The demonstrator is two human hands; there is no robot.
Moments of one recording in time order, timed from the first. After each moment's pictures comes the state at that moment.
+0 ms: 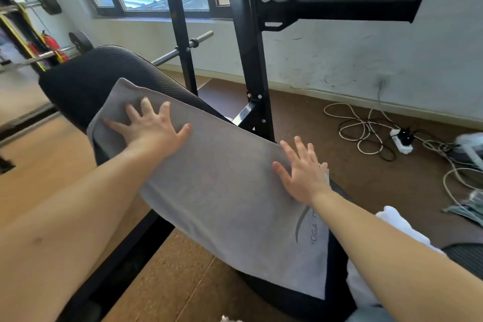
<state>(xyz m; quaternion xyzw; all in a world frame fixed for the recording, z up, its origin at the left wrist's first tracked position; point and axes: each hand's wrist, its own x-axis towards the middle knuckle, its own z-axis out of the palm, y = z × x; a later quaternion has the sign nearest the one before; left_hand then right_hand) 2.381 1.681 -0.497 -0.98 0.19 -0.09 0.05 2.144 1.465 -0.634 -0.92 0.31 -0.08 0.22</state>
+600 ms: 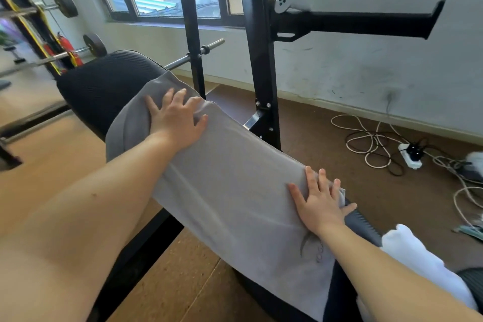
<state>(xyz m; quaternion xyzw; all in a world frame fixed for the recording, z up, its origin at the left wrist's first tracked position) 2.409 1.660 -0.489 -0.93 0.35 -0.14 -0.01 2.127 1.485 -0.651 -0.86 0.44 -0.01 0.26</state>
